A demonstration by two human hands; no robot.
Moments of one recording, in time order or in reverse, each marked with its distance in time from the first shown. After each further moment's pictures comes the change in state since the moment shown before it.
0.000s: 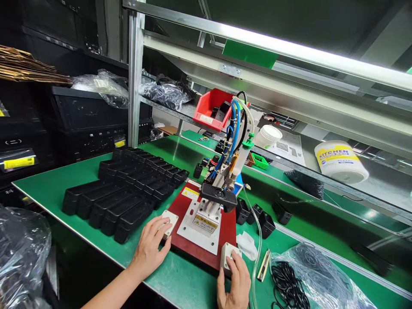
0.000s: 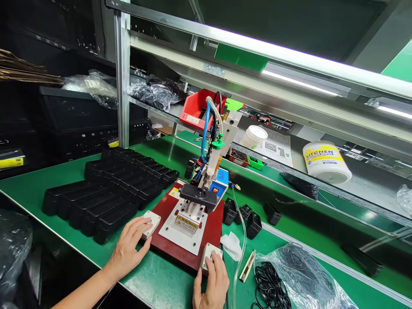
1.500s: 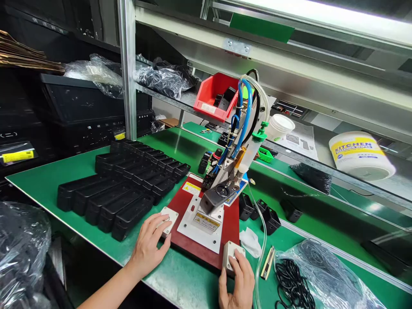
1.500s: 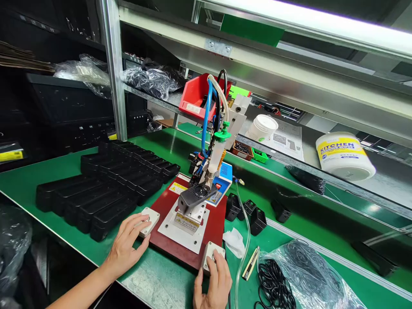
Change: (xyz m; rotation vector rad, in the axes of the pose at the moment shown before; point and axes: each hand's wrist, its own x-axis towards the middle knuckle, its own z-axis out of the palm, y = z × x) left_hand 0.001 -0.002 0.002 -0.028 -0.028 -0.022; right_hand 0.004 -0.002 -0.001 0.021 -0.019 0.048
